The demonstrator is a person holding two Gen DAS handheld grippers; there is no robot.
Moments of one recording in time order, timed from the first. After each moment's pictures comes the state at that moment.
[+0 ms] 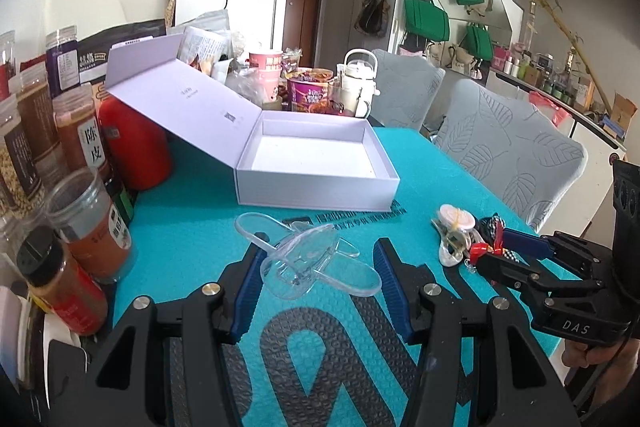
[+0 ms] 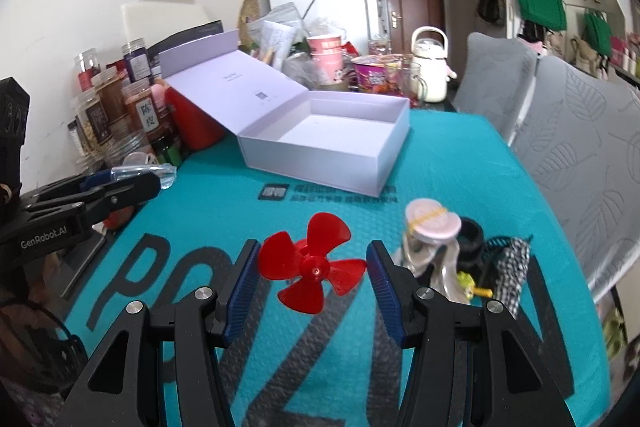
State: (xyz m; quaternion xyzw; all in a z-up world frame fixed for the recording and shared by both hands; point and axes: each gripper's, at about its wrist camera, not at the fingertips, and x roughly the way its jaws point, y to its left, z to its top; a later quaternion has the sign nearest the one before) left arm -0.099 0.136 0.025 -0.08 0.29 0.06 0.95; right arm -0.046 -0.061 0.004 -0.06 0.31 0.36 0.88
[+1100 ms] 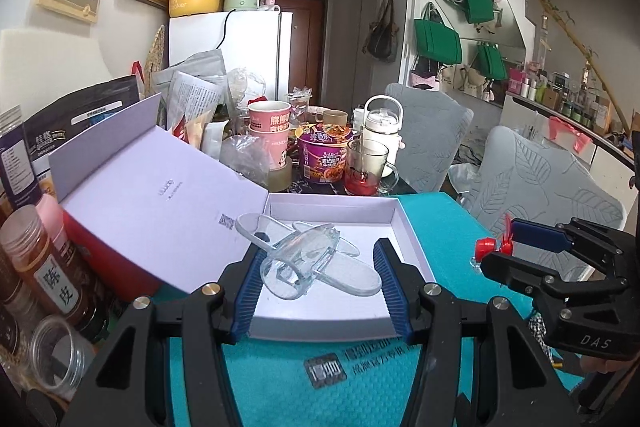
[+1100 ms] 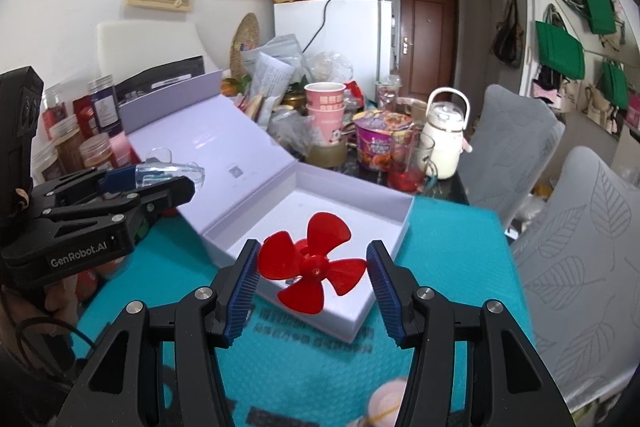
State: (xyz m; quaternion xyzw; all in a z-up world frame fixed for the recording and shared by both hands) left arm 0.036 0.180 0.073 -0.06 0.25 0.07 0.96; right arm 0.076 0.011 0.073 -0.10 0.27 0.36 0.89
